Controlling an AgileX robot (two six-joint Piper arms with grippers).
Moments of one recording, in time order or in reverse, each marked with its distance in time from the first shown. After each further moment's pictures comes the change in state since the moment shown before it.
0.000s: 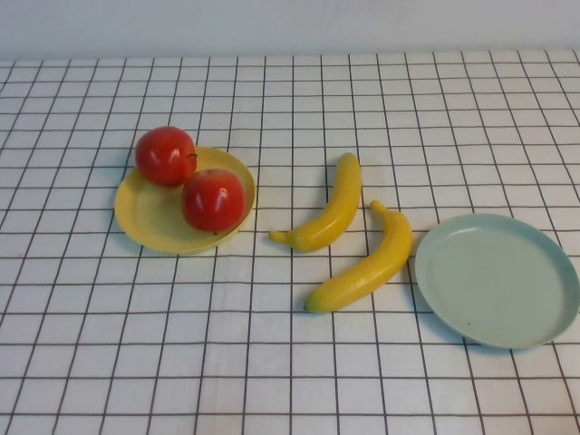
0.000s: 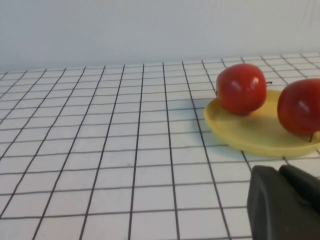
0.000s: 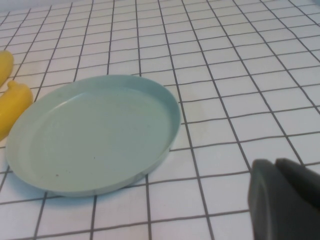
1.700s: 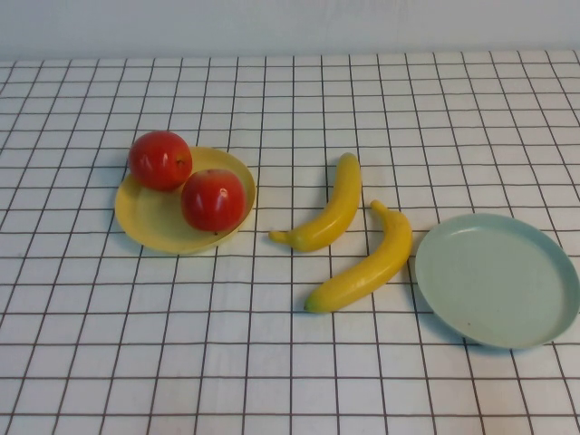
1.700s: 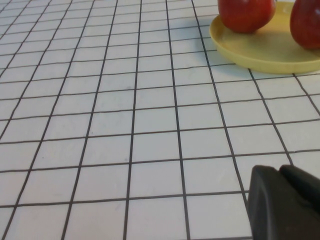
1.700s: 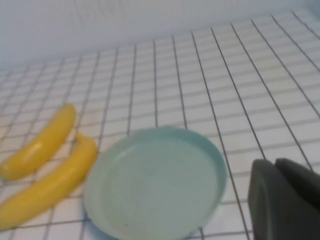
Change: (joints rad) right arm 0.025 0.000 -0.227 0.089 0.142 0.000; left arm 0.006 -0.022 0.000 0.048 0.237 -0.013
